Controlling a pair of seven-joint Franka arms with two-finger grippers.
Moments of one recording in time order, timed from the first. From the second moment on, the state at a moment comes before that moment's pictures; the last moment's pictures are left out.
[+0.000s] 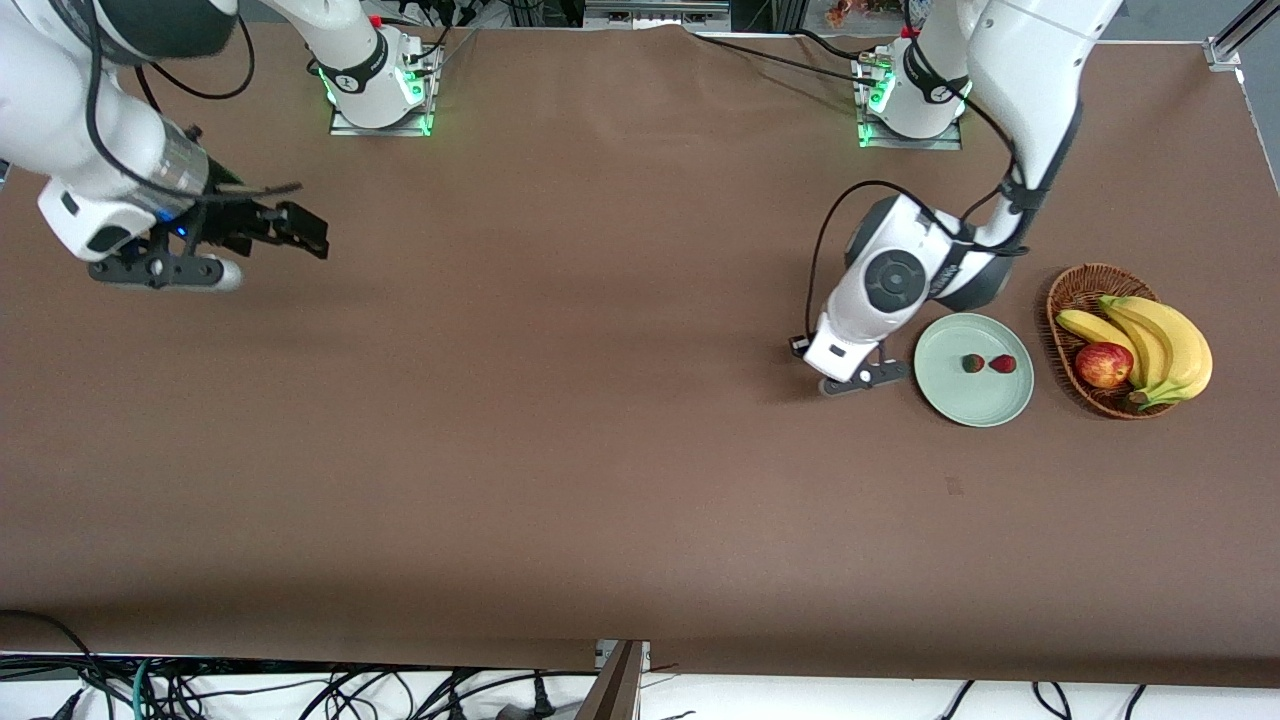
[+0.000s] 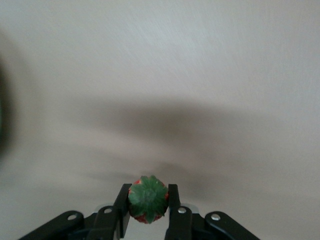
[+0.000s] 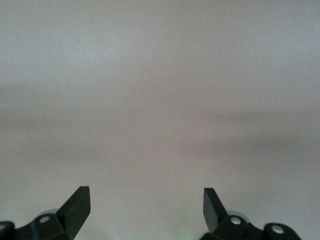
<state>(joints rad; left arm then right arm) -0.15 0.44 -0.21 -2.01 0.05 2.31 -0.63 0.19 -0.02 0.00 -1.74 0.07 1.62 0.22</state>
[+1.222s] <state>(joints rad) -0.12 0.46 0.11 -2.01 -0.09 2.29 0.01 0.12 -0.01 0.02 -1.70 0.07 1.63 0.13</state>
